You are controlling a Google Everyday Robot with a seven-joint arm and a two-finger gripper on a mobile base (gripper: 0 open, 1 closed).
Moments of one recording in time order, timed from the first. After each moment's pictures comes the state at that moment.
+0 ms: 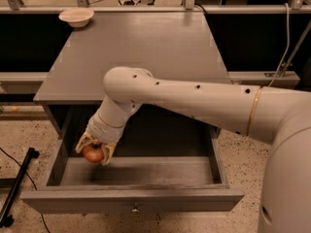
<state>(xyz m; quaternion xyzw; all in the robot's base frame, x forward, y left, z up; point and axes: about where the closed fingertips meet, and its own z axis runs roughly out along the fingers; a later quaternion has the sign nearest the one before) 0.486 0.186 0.694 -0.95 0.10 0.12 0.26</state>
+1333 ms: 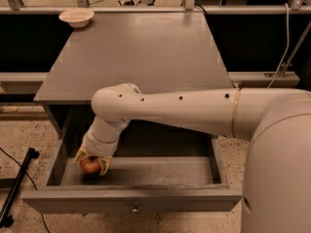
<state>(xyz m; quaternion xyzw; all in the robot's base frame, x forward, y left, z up) 0.471 0.200 0.645 -0.97 0.07 0.10 0.23</state>
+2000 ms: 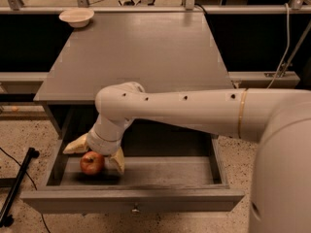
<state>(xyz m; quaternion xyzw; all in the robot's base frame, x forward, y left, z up) 0.476 0.189 0.648 -0.97 0.07 0.09 0.23</state>
